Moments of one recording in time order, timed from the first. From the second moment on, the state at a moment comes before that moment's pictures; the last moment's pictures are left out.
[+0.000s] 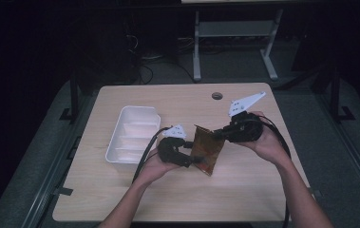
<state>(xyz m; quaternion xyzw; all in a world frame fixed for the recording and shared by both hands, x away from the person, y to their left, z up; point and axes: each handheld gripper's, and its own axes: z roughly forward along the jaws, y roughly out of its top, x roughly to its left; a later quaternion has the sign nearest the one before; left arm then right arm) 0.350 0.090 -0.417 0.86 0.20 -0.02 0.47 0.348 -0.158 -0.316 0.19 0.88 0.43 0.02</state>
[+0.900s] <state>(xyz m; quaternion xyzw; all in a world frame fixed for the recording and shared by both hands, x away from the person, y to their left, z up) 0.340 0.090 -0.429 0.87 0.17 -0.02 0.45 0.355 -0.178 -0.340 0.22 0.86 0.46 0.00</state>
